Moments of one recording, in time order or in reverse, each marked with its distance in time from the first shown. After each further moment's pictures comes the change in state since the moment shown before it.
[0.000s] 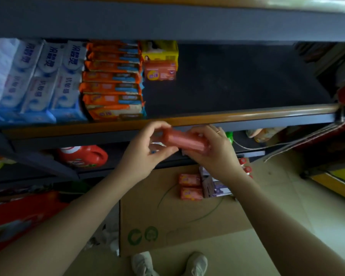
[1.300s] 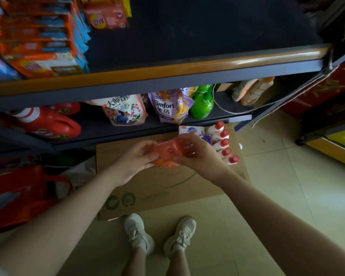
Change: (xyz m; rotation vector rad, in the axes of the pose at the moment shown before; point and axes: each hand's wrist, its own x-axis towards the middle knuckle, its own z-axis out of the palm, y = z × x) left_hand -0.044 -0.081 0.113 -0.442 -0.107 -0.726; right_hand -0.101 0.095 -0.006 0.399 -0.323 0.458
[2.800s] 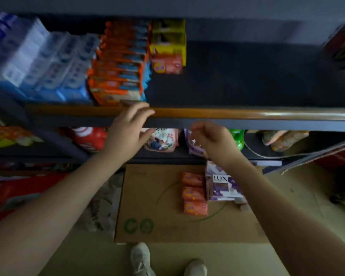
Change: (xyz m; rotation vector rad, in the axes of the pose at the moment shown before) left_hand -0.047 0.126 -0.067 1.371 0.652 0.845; right_hand 0.075 -0.098 0.001 -0.086 0.116 -0.308
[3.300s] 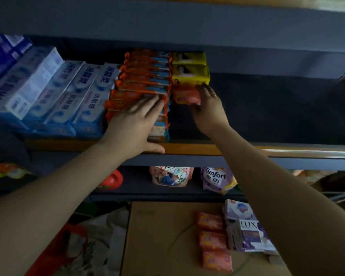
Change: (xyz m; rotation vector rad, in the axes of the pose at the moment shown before) left_hand 0.070 -0.078 -0.009 0.377 -0.137 0.094; right_hand 0.167 -0.040 0.047 -0.486 0.161 -0.107
